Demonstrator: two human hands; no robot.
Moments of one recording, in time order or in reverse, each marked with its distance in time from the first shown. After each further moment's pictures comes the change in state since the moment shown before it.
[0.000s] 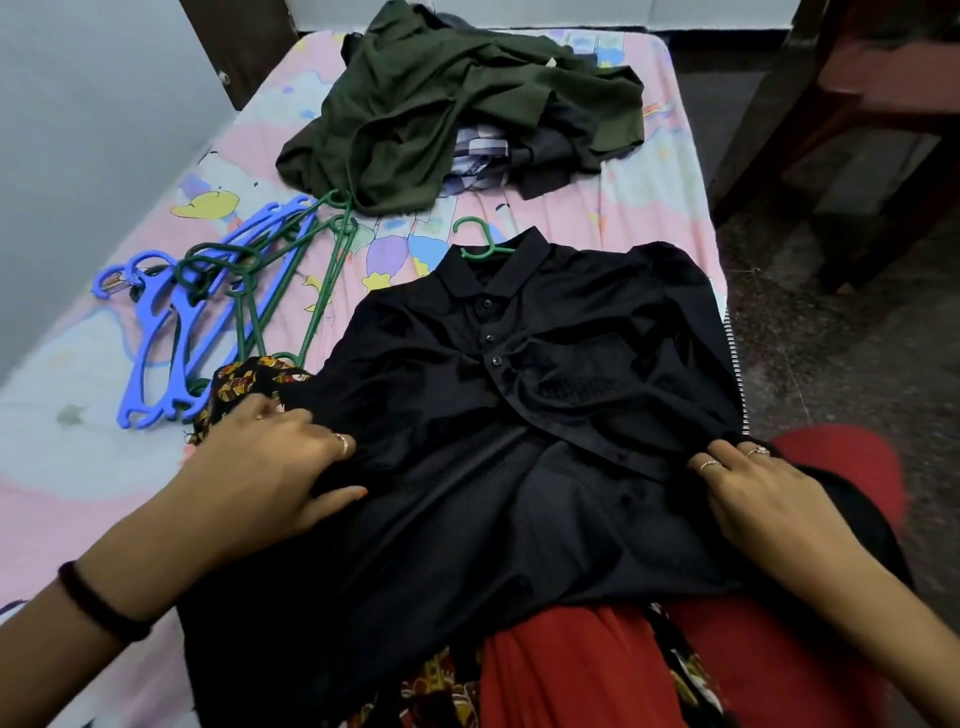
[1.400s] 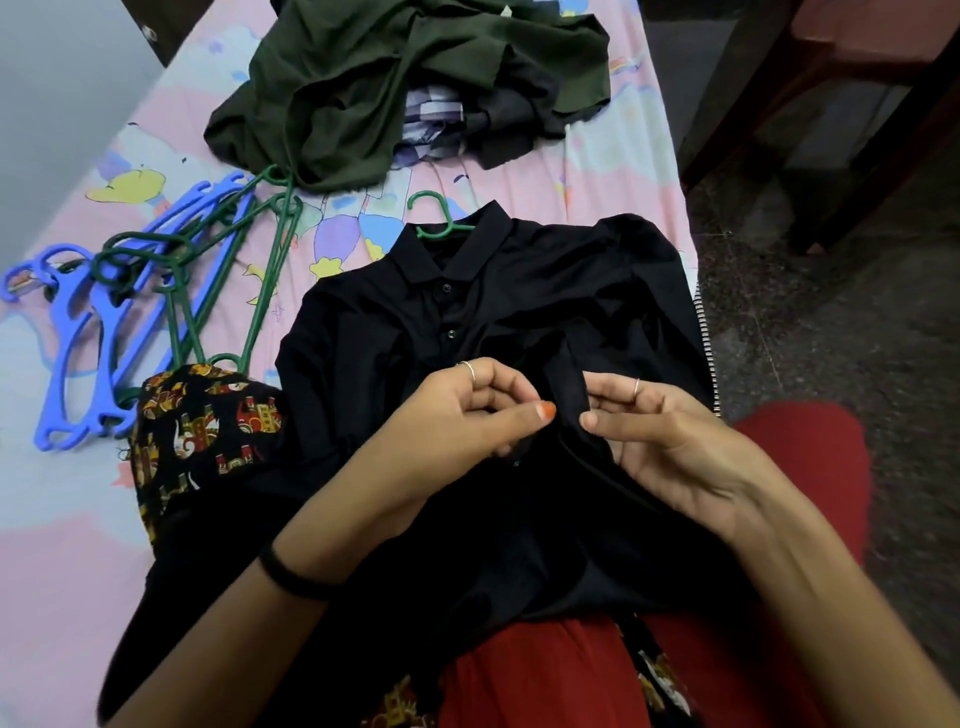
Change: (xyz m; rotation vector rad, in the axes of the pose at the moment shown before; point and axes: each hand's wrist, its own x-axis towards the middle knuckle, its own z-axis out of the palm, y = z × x) left_hand 0.109 0.105 -0.055 -1.801 -0.137 -0.419; right_hand 0.065 -0.044 -0.074 2.289 -0.381 0.526
